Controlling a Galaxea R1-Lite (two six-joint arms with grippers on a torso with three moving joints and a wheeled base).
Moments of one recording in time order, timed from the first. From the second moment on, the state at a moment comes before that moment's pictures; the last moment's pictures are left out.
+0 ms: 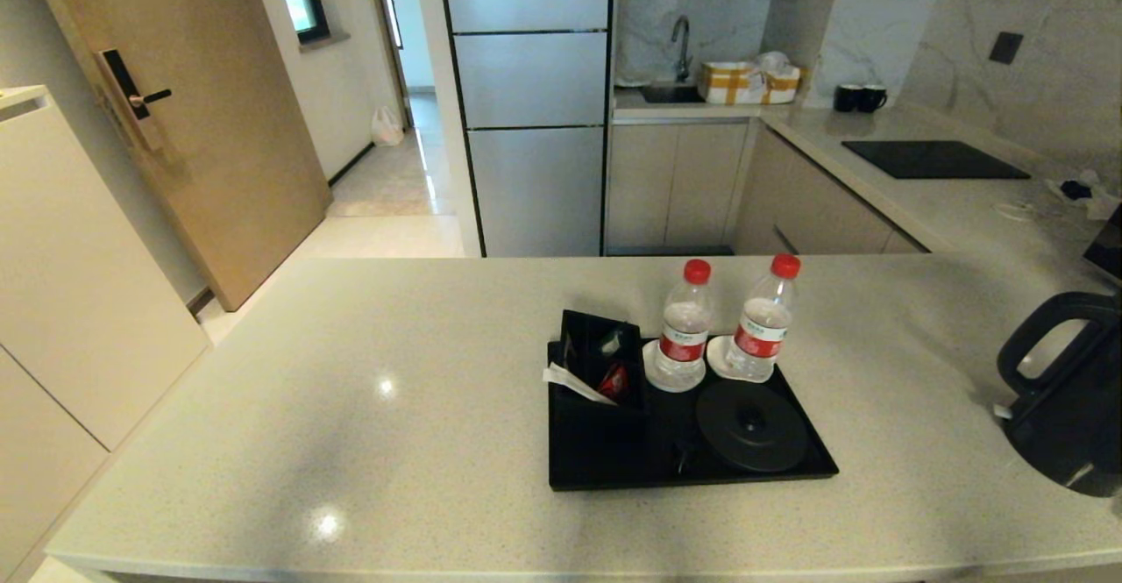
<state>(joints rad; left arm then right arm) 0.00 0.00 0.00 0.03 0.00 0.01 -0.09 0.73 -0.60 0.34 0.49 0.05</state>
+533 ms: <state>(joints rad) 0.00 0.00 0.00 0.03 0.00 0.01 0.22 1.24 -0.58 -0.18 0.39 0.11</state>
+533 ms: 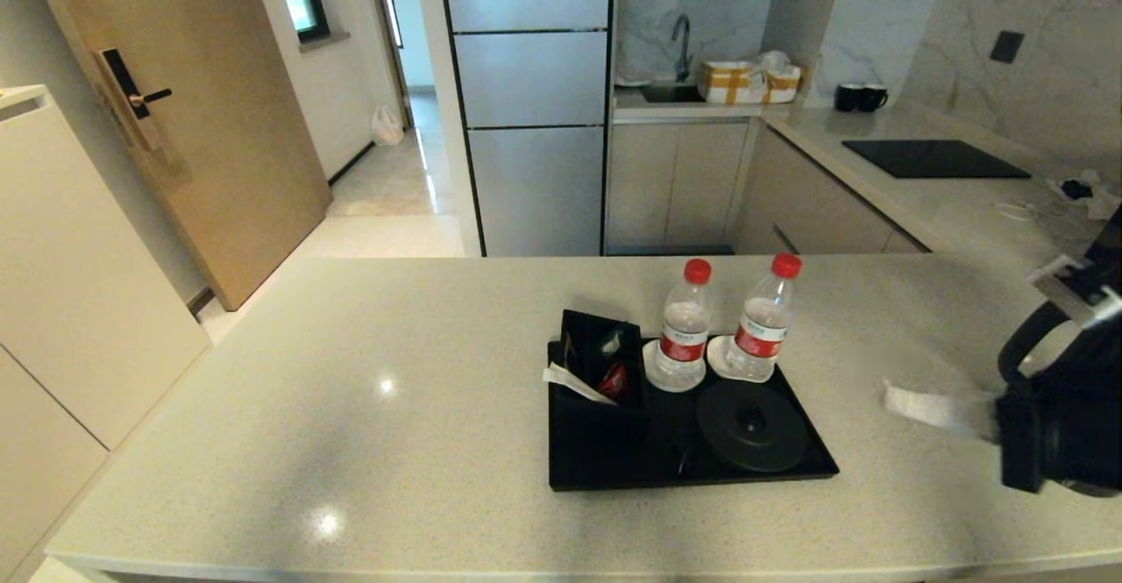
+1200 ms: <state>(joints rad) 0.00 0.00 0.00 0.03 0.00 0.01 0.28 1.65 -0.57 -0.66 0.20 0.17</state>
